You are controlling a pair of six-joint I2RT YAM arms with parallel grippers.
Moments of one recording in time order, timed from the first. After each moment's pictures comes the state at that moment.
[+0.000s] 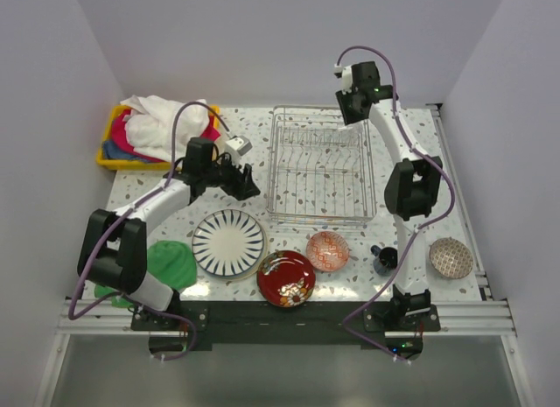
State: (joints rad) left arm -0.28 1.54 0.95 -0.10 0.64 0.09; right arm 0.19 2.31 2.30 -0.82 0.03 -0.16
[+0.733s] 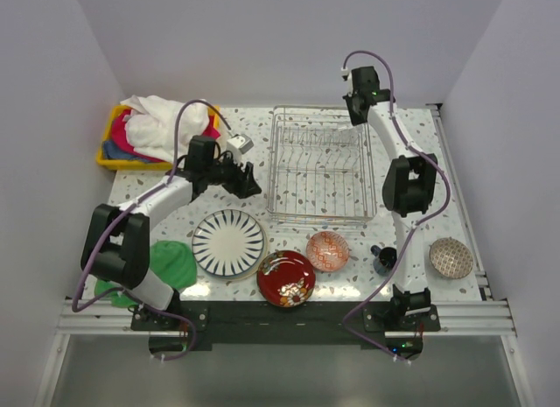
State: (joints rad) left arm -0.29 1.58 0.97 -0.09 0.64 0.09; right arm 0.17 2.39 2.31 -0.76 0.24 -0.15
